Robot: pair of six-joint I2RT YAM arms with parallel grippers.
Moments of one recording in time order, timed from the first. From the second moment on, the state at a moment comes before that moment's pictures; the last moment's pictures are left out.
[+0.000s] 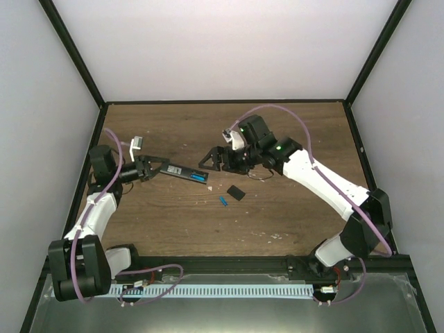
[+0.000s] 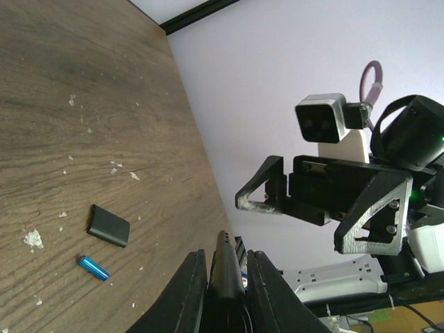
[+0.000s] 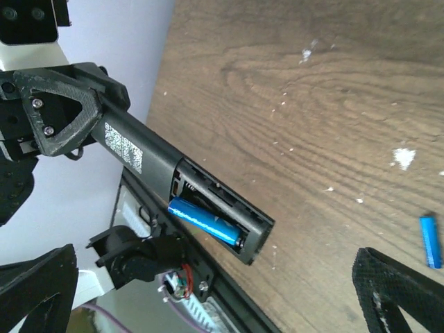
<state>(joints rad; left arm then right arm) 0.14 1.14 0.58 0.19 1.32 -0.82 0.70 1.49 1.36 -0.62 -0.53 0.65</state>
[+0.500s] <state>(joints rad) 0.14 1.11 0.58 0.20 1.32 -0.84 0.77 1.66 1.36 -0.53 -0.71 0.67</state>
